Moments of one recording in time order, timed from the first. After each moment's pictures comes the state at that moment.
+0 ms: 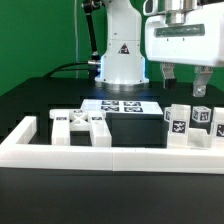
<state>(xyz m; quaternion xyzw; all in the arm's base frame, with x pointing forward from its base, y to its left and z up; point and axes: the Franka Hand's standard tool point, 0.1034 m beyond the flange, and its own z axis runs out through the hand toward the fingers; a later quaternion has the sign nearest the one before) 0.608 0.055 0.110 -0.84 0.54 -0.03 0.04</state>
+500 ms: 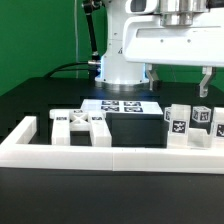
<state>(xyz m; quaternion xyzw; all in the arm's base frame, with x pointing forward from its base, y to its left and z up) 0.609 0.043 0.108 -0.95 0.30 -0.04 0.02</state>
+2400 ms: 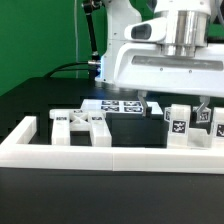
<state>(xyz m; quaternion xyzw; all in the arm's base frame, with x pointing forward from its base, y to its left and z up) 0.595 0.043 0.051 -0.99 0.10 -0.07 -0.02</state>
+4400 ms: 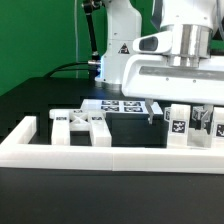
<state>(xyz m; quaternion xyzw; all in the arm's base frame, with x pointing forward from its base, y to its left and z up) 0.572 0.064 0.031 -0.99 0.10 -0.11 -0.02</state>
